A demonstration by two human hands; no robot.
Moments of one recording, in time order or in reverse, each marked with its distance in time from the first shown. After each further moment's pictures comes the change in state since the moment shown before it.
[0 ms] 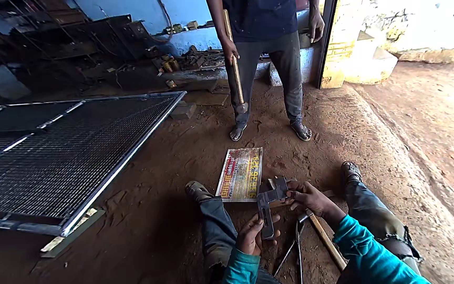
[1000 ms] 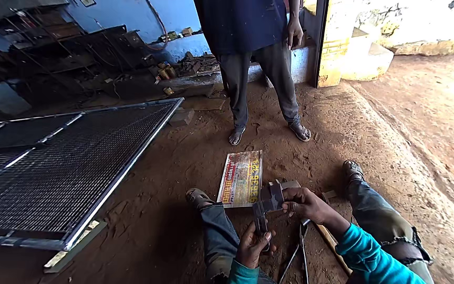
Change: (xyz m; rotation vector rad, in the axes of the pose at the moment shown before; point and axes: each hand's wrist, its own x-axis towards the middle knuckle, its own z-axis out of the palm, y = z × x) left_hand 0.000 -0.005 -0.009 0.255 0.011 0.139; right_hand -0.005 -0.012 0.014 -0.190 -0.090 -0.189
